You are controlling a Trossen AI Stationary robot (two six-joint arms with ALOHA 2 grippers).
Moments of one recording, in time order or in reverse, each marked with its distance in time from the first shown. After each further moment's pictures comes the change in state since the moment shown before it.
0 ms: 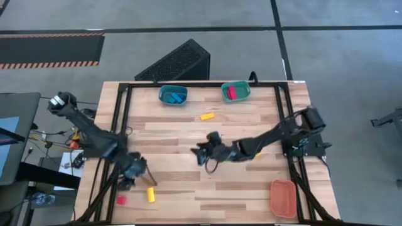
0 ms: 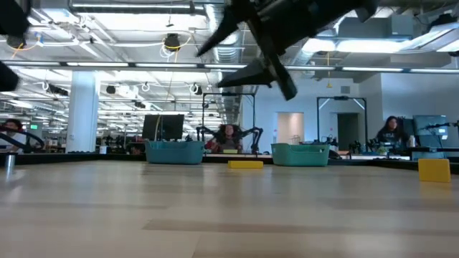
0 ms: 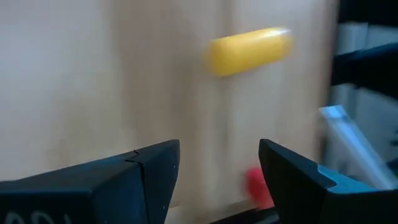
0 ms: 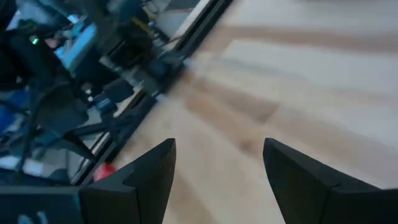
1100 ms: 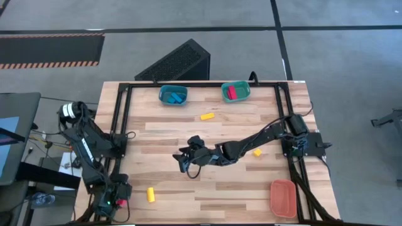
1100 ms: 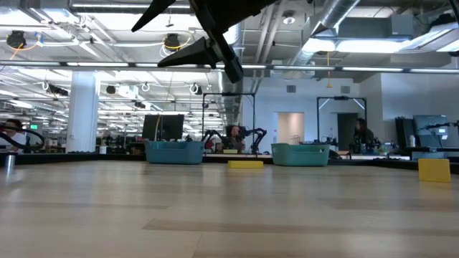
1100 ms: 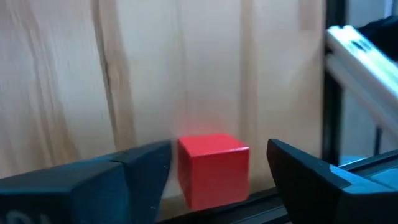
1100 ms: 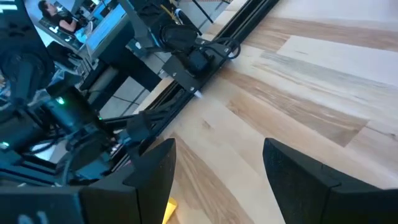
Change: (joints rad) left arm -0.624 0.363 0.001 0.320 -0.260 -0.484; right arm 0.004 0.218 0.366 -0.098 -0.081 -0.099
